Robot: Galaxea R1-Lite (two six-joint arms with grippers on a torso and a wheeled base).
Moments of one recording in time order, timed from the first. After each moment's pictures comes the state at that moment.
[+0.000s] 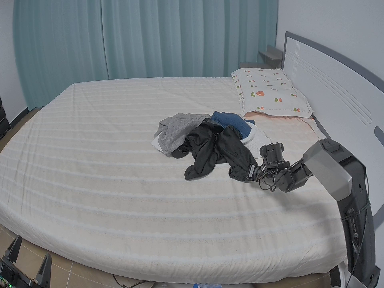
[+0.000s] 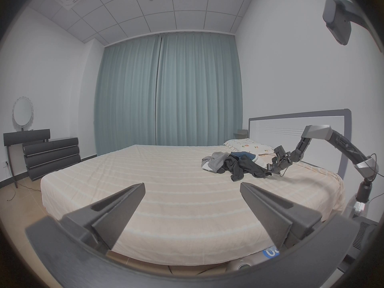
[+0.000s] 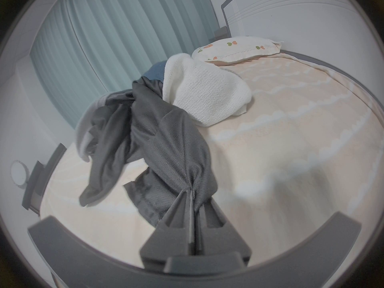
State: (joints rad) left arm -0.01 0.02 -0.02 0.00 -0.04 0.00; right arm 0.27 2.61 -1.54 -0.47 -0.11 0.47
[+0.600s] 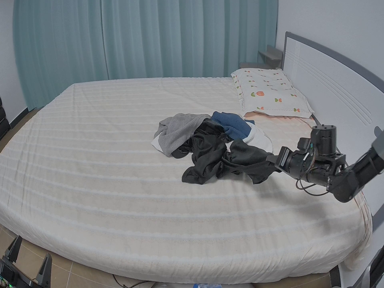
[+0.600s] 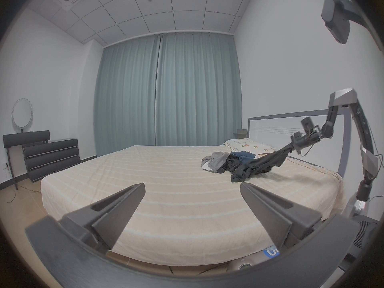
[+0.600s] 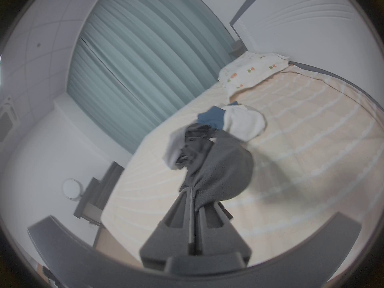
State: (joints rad) left arm -0.01 0.02 -0.02 0.00 -0.04 0.00; right arm 0.30 1.93 -0.78 -0.79 0.13 0.64
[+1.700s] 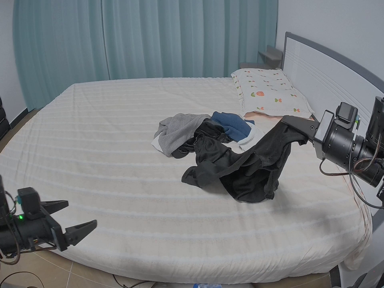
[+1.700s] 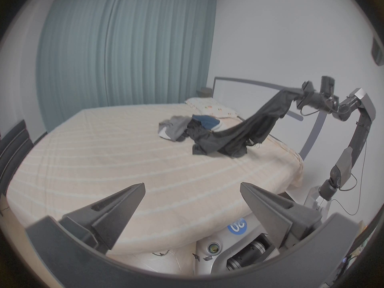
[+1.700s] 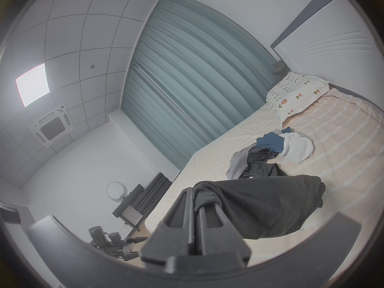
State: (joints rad) left arm -0.18 1.04 -0.29 -0.29 -0.26 0.02; right arm 0.48 1.45 -0.66 -0.81 0.17 0.72
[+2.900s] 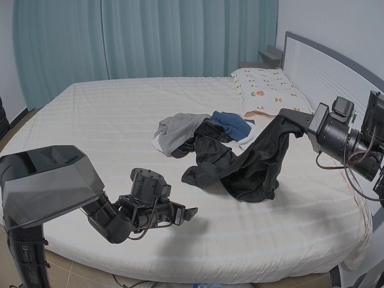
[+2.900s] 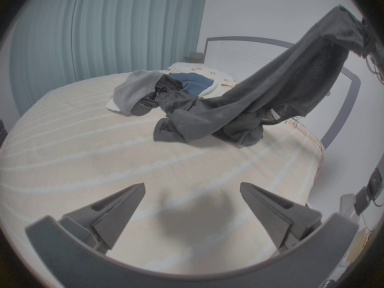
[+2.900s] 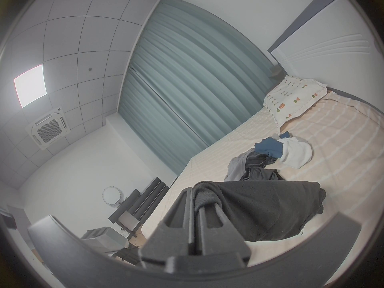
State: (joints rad) left arm -0.57 2.21 -0.80 -0.79 -0.01 -0.14; right arm 0.48 1.48 -0.71 -0.81 0.12 0.72
